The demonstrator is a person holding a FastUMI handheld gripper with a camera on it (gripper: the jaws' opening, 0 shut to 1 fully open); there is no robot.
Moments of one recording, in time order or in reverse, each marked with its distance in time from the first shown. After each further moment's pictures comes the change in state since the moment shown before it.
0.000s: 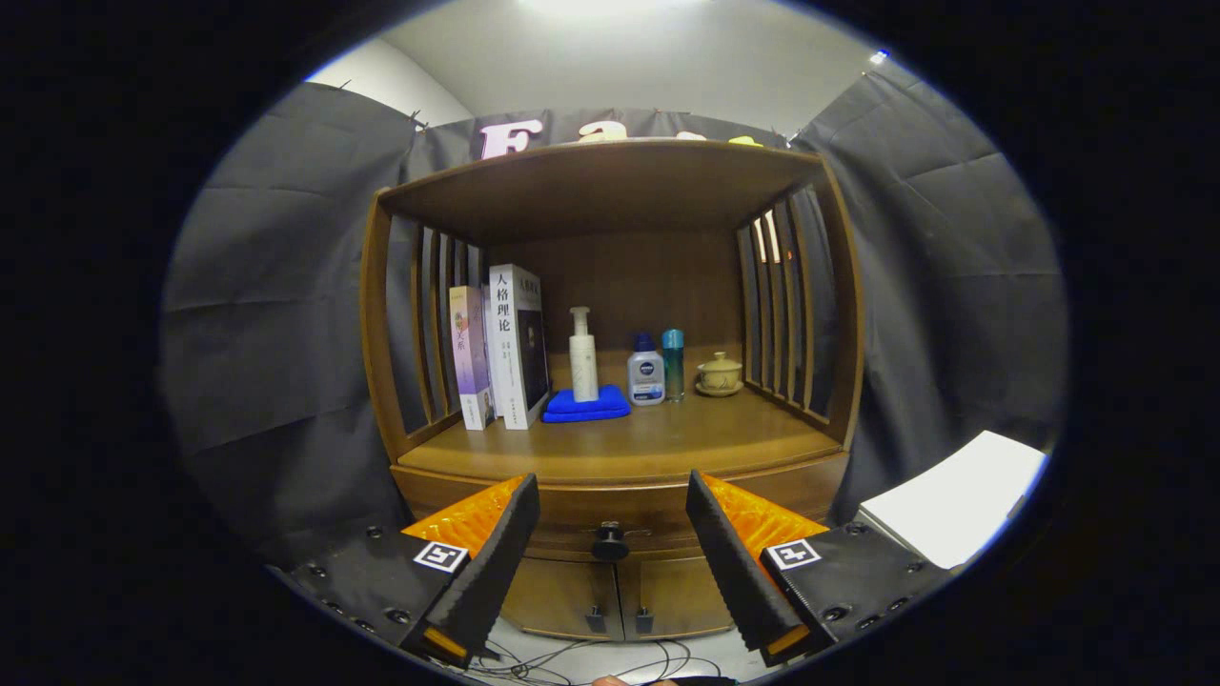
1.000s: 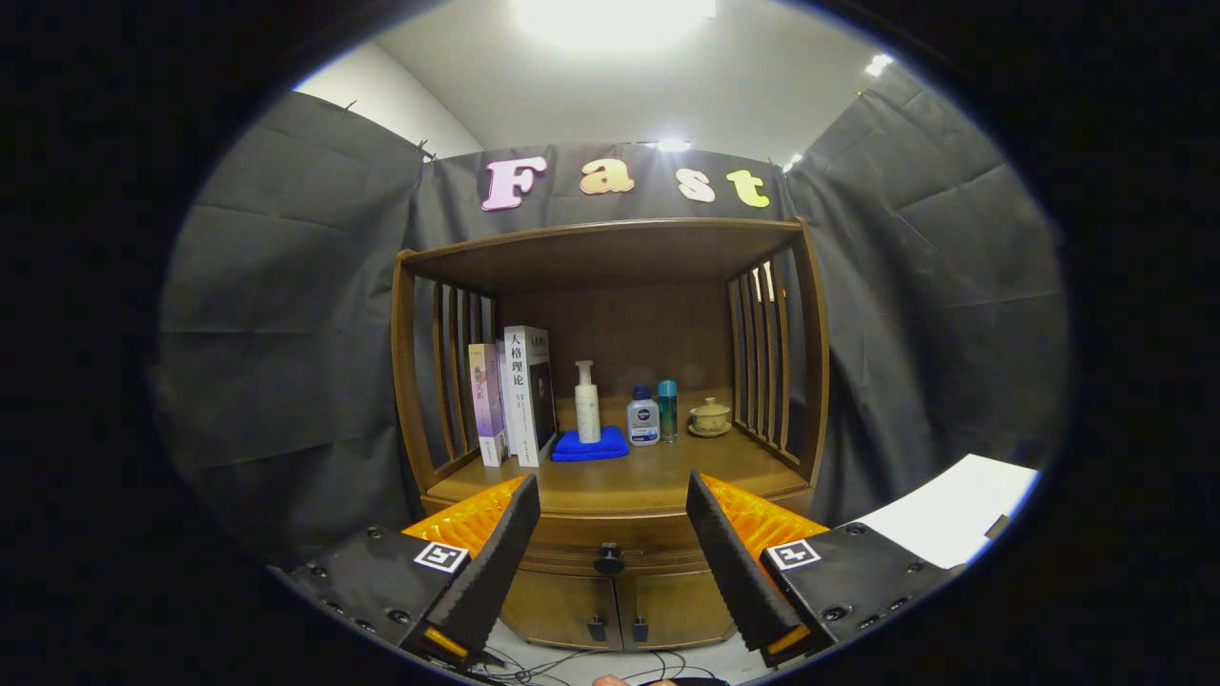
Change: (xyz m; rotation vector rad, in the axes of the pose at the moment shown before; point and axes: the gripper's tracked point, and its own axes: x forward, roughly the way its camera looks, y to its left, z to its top) arm -0.074 -0.010 0.062 0.002 -0.109 -0.010
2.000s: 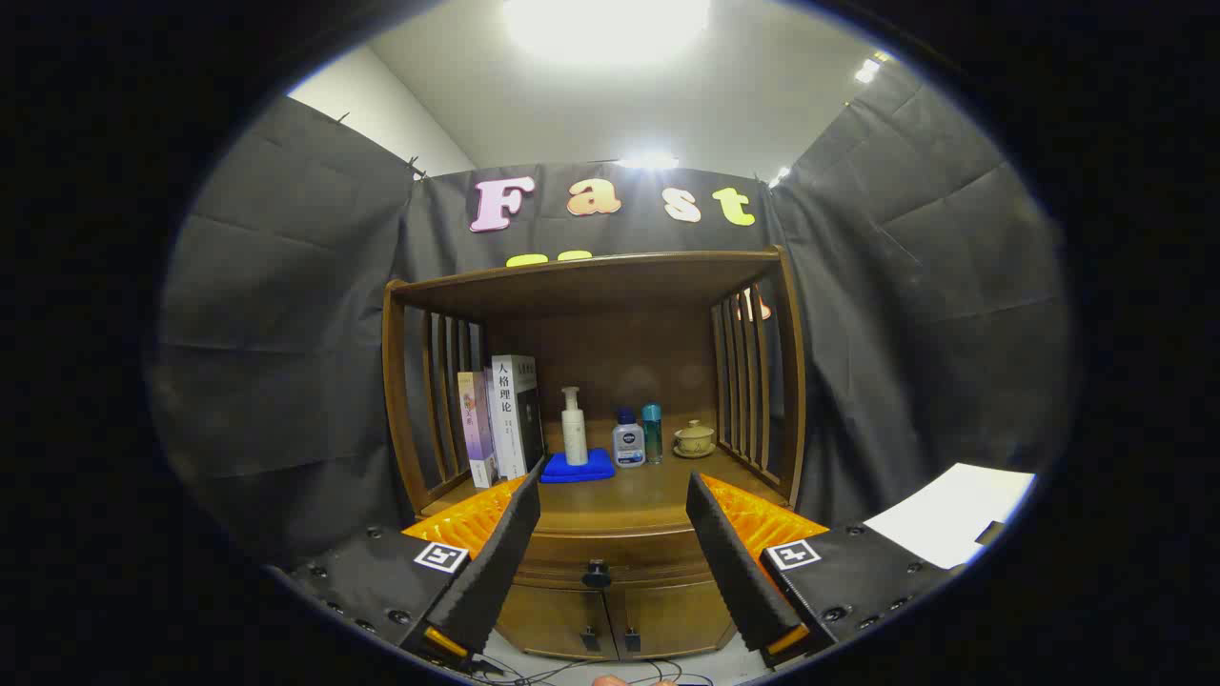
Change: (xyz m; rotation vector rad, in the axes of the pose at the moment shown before) arm -0.011 -0.010 0.027 0.013 -0.057 -0.021
